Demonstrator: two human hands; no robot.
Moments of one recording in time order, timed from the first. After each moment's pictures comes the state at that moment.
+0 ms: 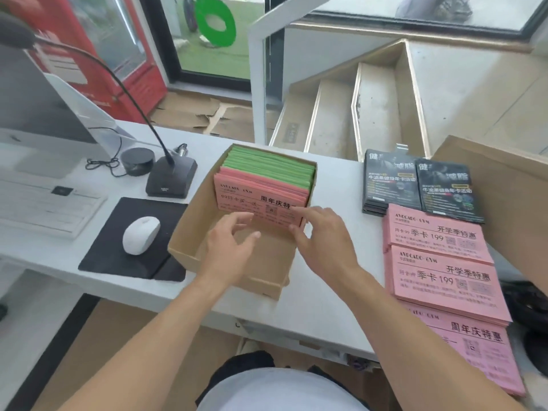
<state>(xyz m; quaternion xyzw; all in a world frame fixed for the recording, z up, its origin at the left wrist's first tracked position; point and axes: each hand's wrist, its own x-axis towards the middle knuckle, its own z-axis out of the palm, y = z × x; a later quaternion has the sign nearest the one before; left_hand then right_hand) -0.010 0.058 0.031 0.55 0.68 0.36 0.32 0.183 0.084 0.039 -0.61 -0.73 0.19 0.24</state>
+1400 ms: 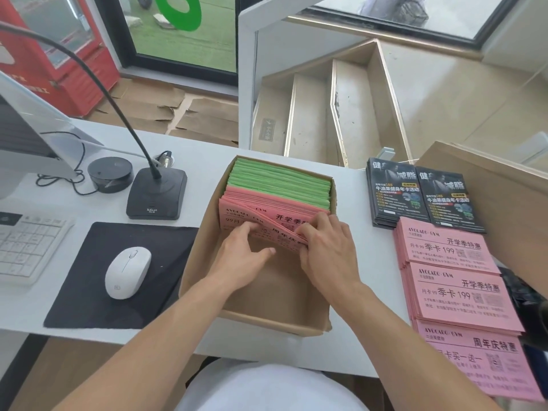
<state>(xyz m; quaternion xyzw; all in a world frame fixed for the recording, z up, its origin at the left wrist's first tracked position) -0.059 0.148 -0.012 0.59 0.66 0.22 0.42 0.127 0.135 0.004 -0.66 -0.74 -0.05 0.10</state>
